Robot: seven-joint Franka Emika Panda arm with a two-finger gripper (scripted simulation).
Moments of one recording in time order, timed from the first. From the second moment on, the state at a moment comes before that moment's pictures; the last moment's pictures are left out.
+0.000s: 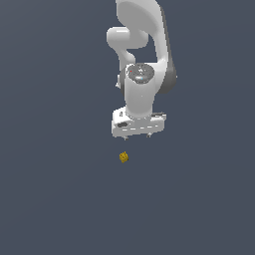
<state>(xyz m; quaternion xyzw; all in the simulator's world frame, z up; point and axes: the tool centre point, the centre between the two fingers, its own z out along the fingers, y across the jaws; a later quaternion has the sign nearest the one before) -0.007 0.041 0.156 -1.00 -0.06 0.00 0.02</state>
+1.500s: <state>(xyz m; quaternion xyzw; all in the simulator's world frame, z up) 0.016 -0.023 0.072 -0.96 -0.27 0.00 0.00</state>
